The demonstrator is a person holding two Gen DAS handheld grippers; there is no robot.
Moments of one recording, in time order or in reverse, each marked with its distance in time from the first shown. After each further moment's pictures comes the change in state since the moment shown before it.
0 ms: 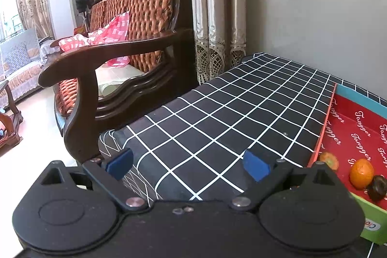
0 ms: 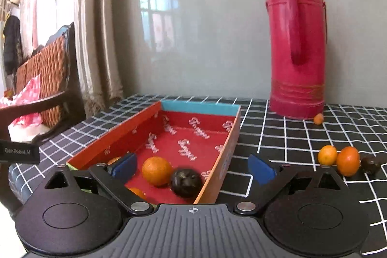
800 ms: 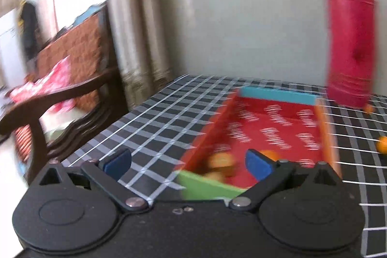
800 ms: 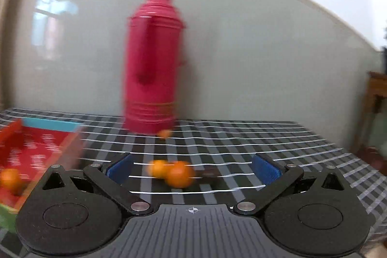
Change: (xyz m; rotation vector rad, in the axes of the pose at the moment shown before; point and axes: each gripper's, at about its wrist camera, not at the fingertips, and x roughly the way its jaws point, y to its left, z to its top) left arm -0.060 -0.099 -0.026 0.221 -0.187 -0.241; right arm -0.061 -0.086 0.003 0.012 -0.080 -0.685
